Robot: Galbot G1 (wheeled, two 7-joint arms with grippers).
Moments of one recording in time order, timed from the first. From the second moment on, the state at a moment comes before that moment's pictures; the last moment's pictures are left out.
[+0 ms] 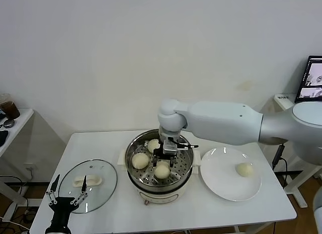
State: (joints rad) left arm 1.72 -1.31 -0.74 -1.93 -0.06 -0.38 -0.06; right arm 0.52 1.22 -1.32 1.41 -0.03 0.54 -1.16
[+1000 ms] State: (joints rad) left arm 1.67 -1.28 -0.71 -1.89 -0.06 -0.38 -0.06; right arm 0.59 0.72 -1.21 1.51 0.09 -0.02 -1.27
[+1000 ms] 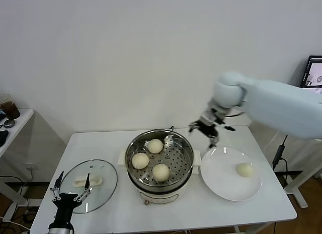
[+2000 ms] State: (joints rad) left arm 1.66 -1.28 -0.70 -1.88 -0.04 -0.37 -0.06; right arm -0.10 0.57 -0.64 1.23 -0.30 -0.07 -1.21
